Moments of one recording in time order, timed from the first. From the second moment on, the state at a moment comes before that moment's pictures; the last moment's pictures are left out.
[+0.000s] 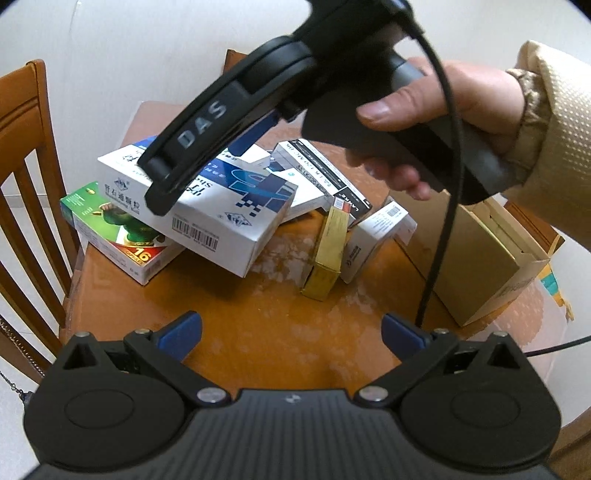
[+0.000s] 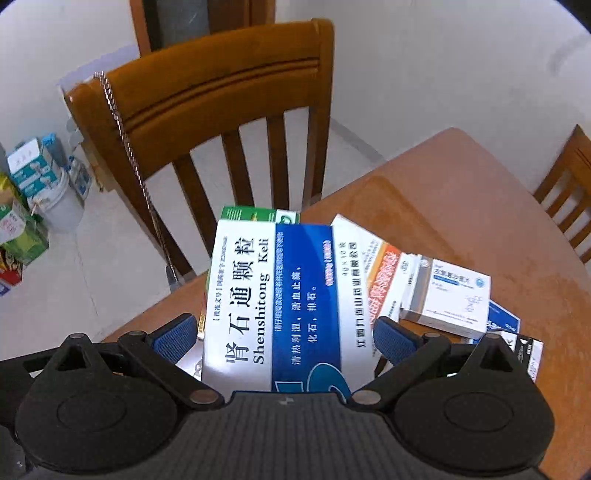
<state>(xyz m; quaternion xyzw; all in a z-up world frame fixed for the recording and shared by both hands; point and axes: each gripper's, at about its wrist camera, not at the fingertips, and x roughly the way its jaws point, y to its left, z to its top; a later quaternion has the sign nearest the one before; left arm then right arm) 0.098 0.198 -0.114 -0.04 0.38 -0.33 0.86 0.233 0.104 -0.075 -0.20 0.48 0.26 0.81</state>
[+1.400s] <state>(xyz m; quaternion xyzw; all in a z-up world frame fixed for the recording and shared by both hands) 0.095 0.209 -0.101 -0.04 0.39 -0.34 0.86 0.245 0.094 -0.075 -0.16 0.52 0.22 0.81</state>
